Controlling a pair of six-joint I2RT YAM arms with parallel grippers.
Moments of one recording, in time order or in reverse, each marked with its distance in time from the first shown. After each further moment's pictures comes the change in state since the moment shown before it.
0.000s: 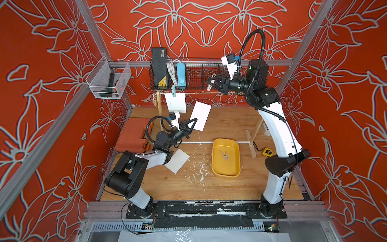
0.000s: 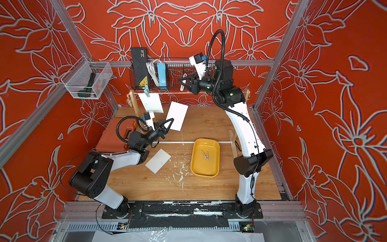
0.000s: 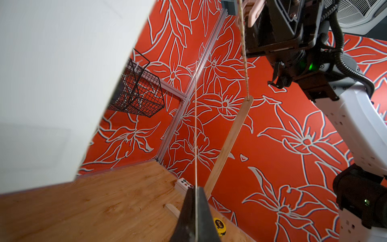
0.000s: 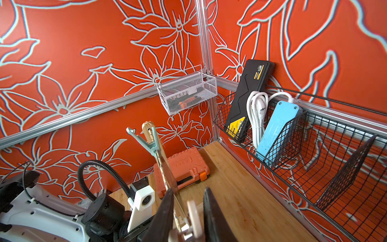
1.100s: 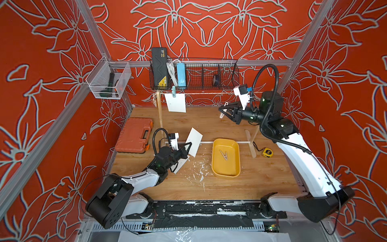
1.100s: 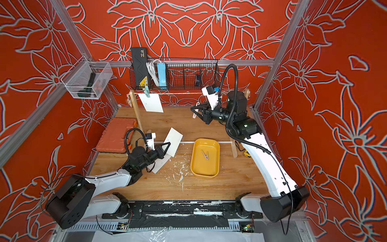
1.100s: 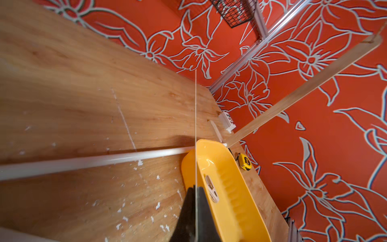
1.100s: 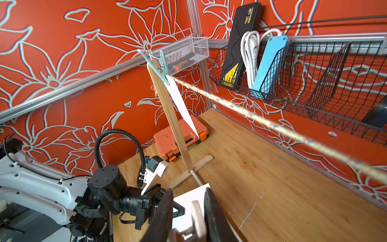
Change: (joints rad) left arm -0.133 -0.313 -0.362 -0.534 -0.325 -0.062; right arm -0.006 -0.606 -0.932 0.188 0.102 -0.021
